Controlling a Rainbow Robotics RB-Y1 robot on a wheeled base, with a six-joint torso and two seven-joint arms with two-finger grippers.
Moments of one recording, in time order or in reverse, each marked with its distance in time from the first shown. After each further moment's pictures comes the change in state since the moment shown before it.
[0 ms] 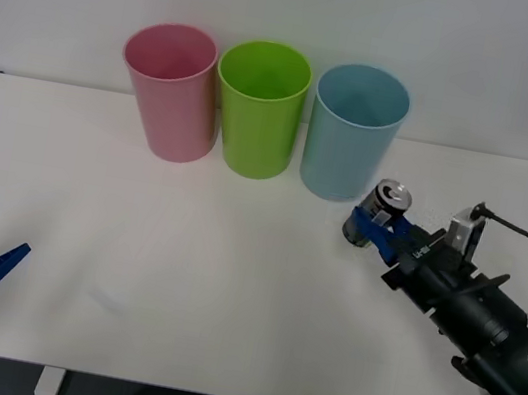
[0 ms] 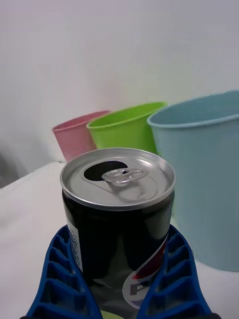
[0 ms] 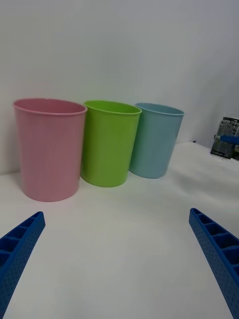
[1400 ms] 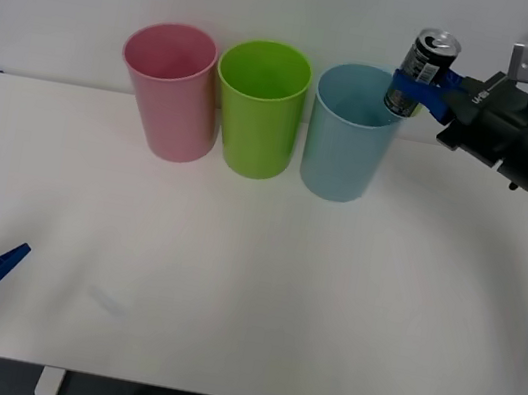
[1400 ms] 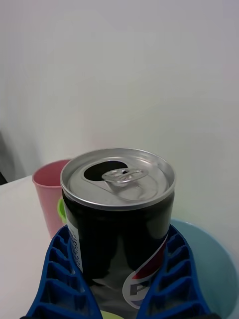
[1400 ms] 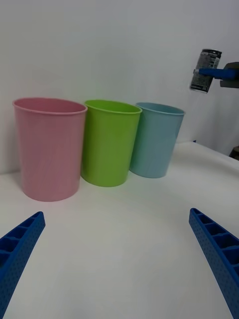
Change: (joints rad) right arm -0.506 -0.168 -0.087 0.143 0.283 -0.107 -0.332; left arm 0.000 0.000 0.000 0.000 0.000 0.000 0.000
